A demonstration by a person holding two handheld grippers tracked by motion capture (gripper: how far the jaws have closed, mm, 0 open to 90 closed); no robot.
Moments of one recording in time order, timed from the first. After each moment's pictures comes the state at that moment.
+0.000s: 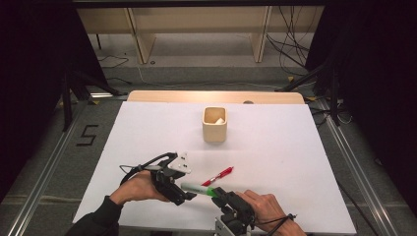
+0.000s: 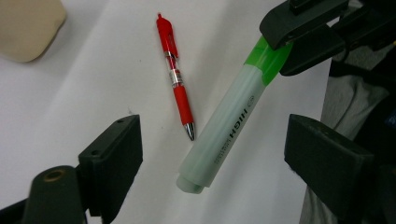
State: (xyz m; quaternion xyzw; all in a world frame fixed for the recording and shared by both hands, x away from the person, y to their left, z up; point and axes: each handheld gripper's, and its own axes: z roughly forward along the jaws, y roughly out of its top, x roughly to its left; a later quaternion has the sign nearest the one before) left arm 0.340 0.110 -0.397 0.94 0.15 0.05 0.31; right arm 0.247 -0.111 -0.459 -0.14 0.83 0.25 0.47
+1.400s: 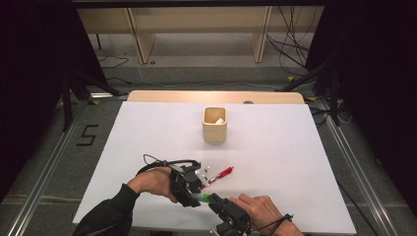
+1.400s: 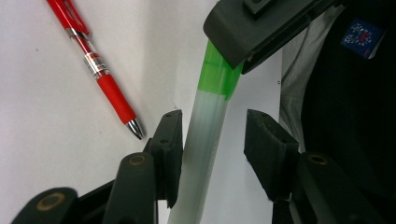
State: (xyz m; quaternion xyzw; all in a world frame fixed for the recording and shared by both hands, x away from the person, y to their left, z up) left arm 0.347 0.065 -0.411 0.98 0.02 -0.04 0.18; right arm 0.238 -0.103 -0.470 -0.21 0.82 0.22 0.48
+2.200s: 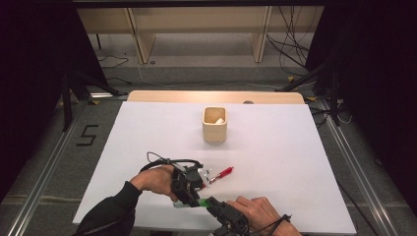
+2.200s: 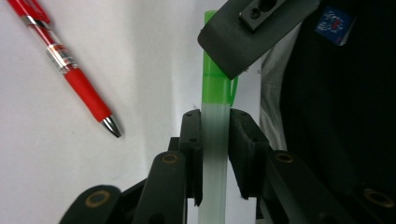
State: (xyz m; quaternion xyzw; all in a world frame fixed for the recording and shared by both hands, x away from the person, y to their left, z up) left arm 0.352 0.061 -0.414 0.98 0.00 -0.09 0.15; right arm 0.233 -0.100 -0.475 -0.24 0.81 0.22 0.48
